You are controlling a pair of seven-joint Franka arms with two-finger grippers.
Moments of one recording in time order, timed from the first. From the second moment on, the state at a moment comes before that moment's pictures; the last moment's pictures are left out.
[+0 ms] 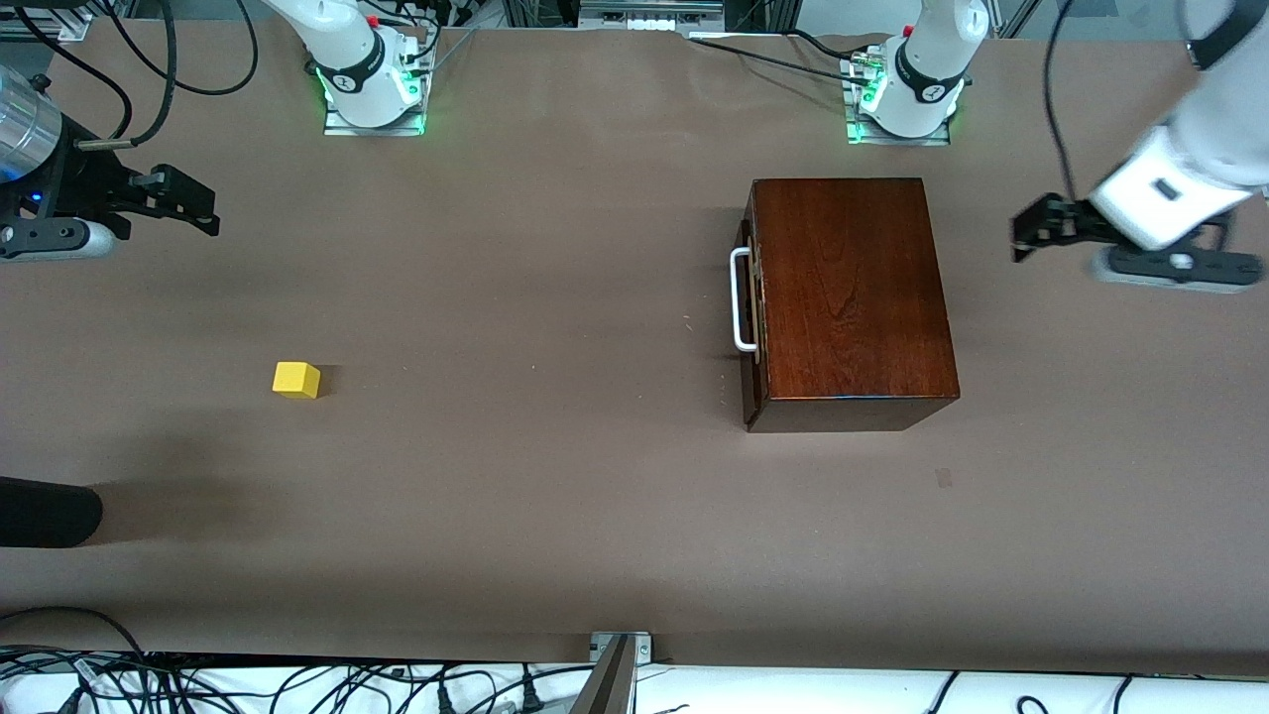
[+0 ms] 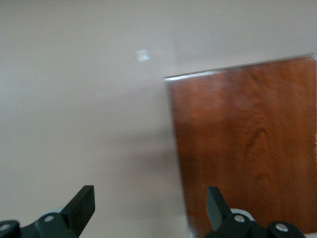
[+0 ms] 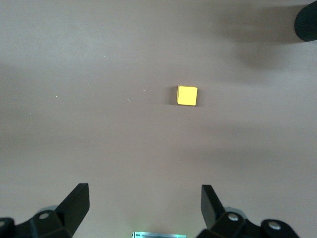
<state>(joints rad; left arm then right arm) 0.03 0.02 -0.20 -1.65 0.03 1.59 -0.02 0.08 0.04 0.01 -1.53 0.00 1.49 0.02</state>
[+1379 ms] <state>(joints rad) -0.40 0.59 -0.41 -1.45 0.32 1.73 -0.84 0.08 0.04 0.01 -1.53 0.00 1.49 0.02</state>
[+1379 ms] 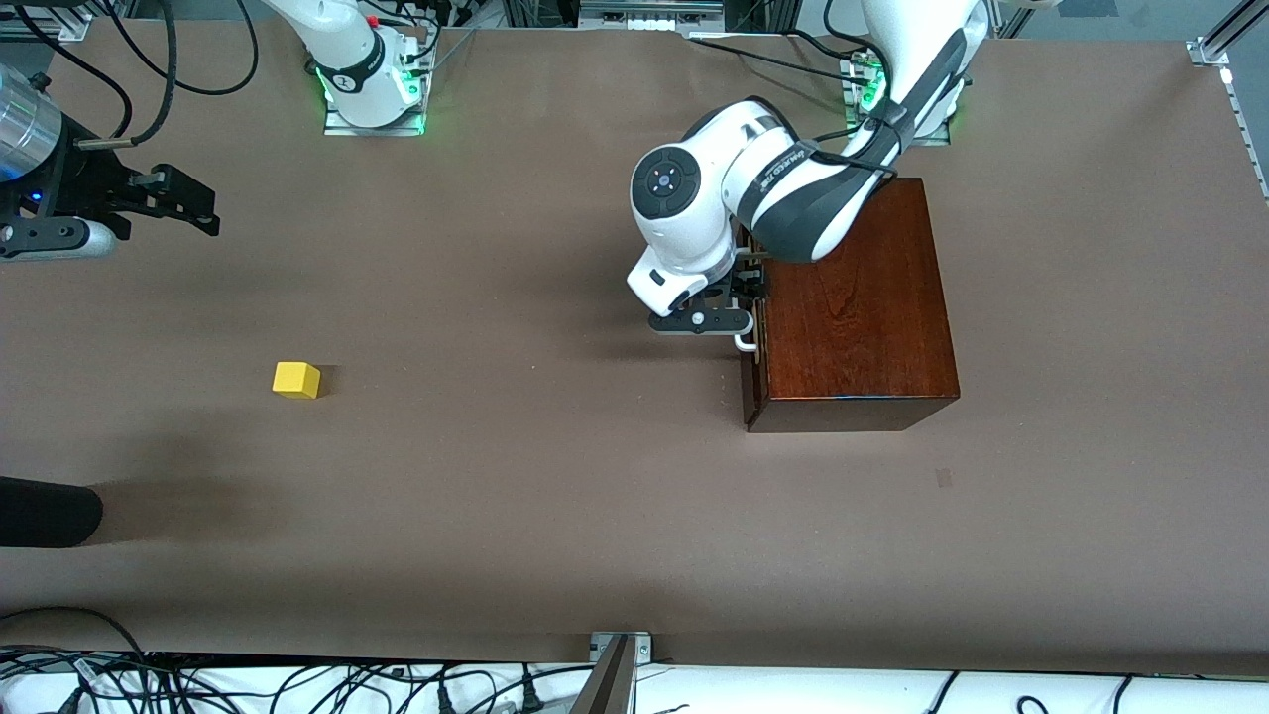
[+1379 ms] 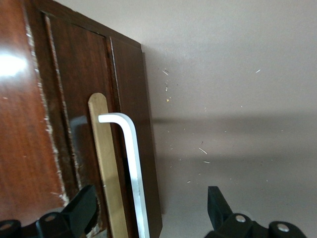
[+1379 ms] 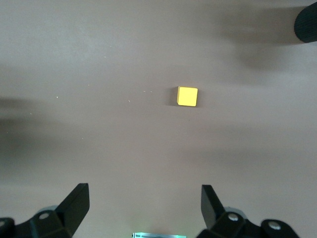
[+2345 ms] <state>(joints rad) -0.47 0.65 -0.41 -1.52 0.45 1.74 -0.98 0.08 0.08 0.00 -1.53 -0.01 1.52 0.02</state>
